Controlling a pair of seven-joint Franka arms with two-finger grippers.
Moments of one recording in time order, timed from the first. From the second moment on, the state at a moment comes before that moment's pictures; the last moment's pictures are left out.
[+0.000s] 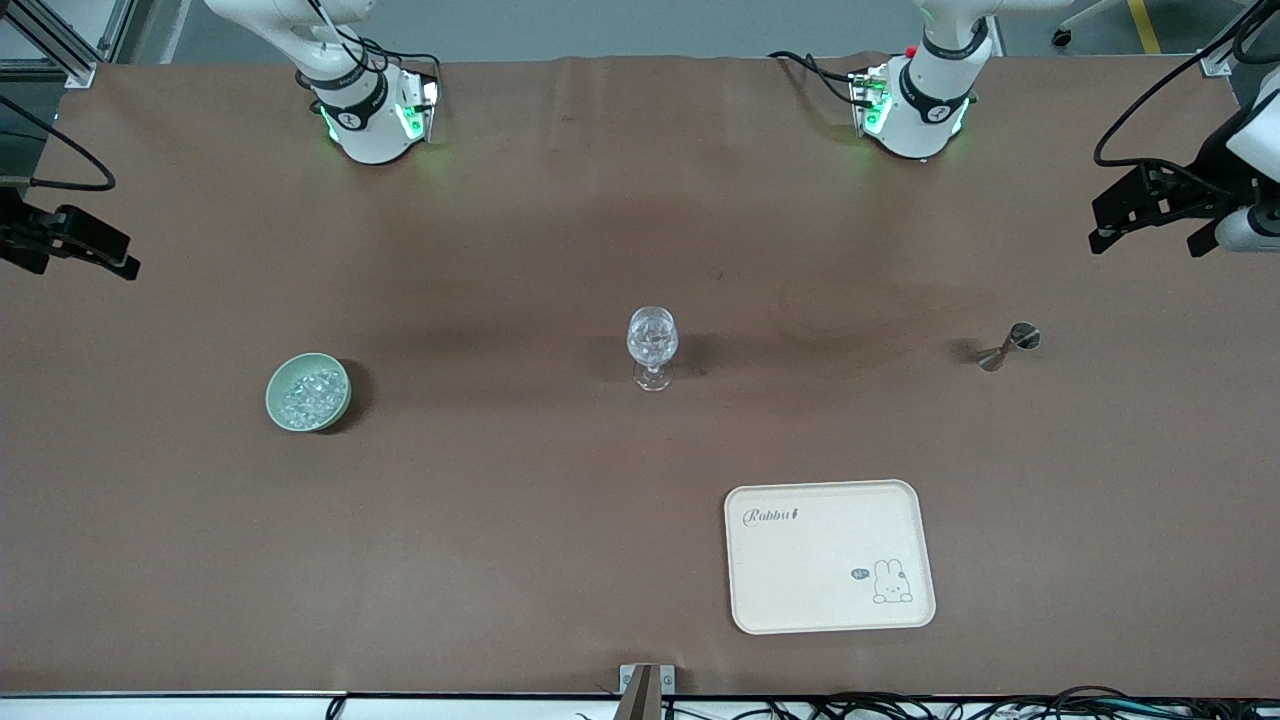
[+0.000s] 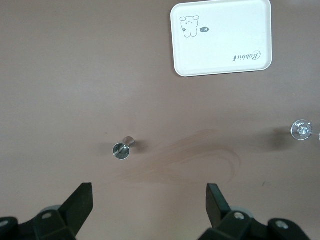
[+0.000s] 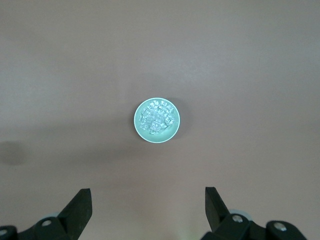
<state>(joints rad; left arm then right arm) -0.03 -0.02 -0.06 -1.49 0.00 1.53 -0.04 -0.03 0.04 0.00 -1.46 -0.01 1.47 0.05</state>
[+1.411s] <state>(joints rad) -0.03 0.17 0.35 -1.55 -0.24 1.44 -0.43 -0.03 0.17 0.00 -1.76 -0.01 1.89 0.04</state>
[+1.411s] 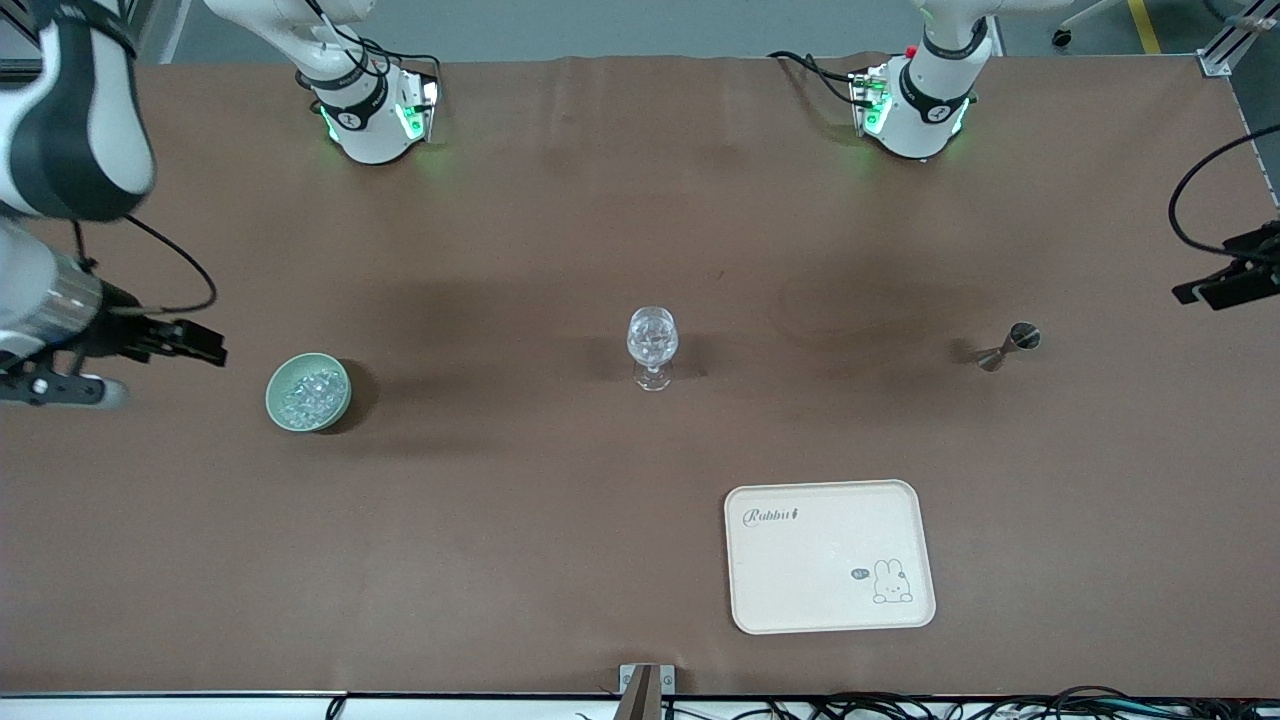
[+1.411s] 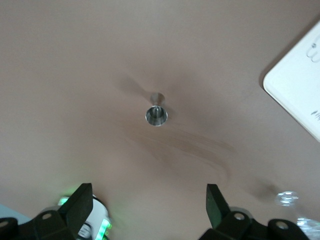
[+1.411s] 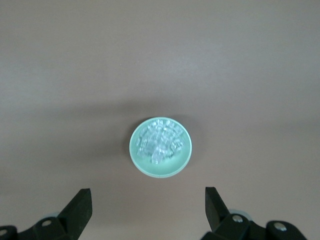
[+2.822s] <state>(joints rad) 0.01 0.71 0.74 -1.81 -1.02 1.44 -0.42 -0.05 0.32 -0.01 -2.22 -0.01 2.55 0.01</state>
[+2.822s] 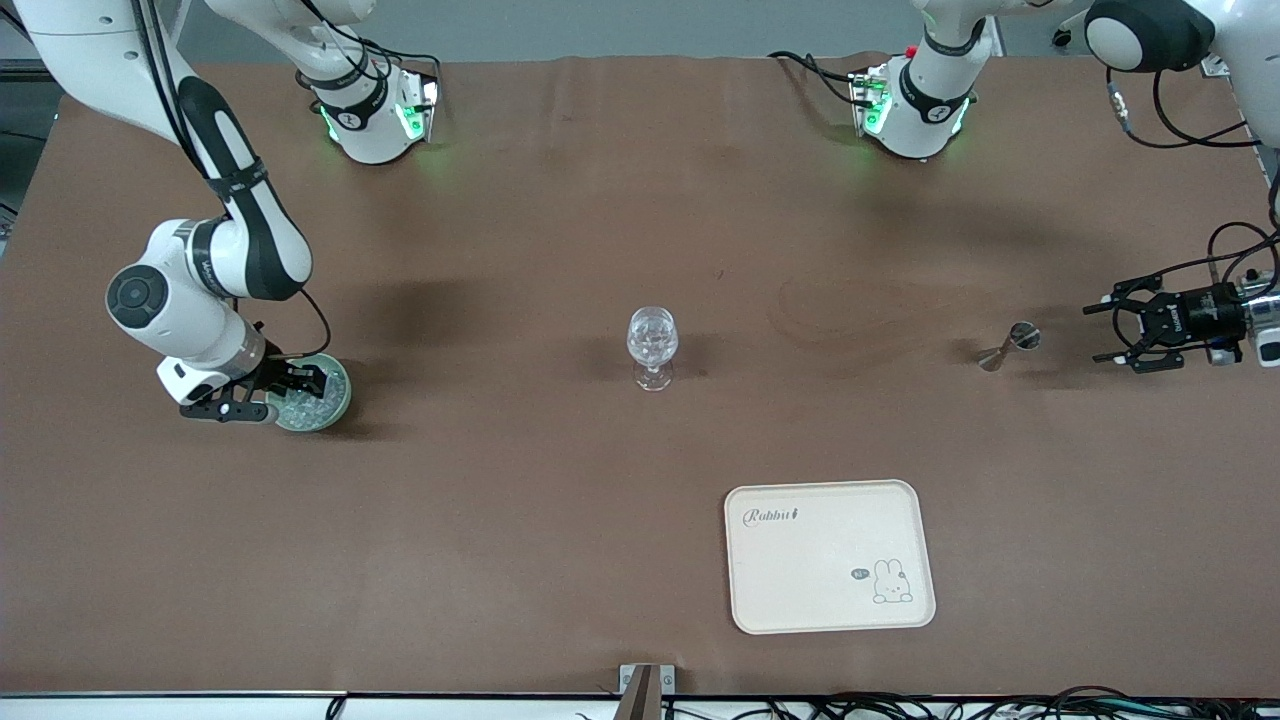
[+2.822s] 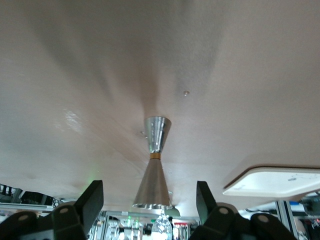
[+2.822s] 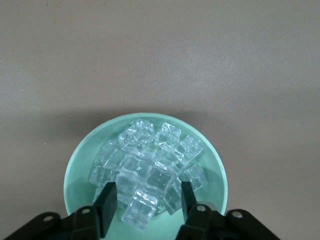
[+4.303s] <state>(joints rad) -0.03 0.77 0.64 -1.98 -1.26 1.49 -0.35 -0.05 0.32 -0.01 -2.24 -0.01 2.55 0.01</state>
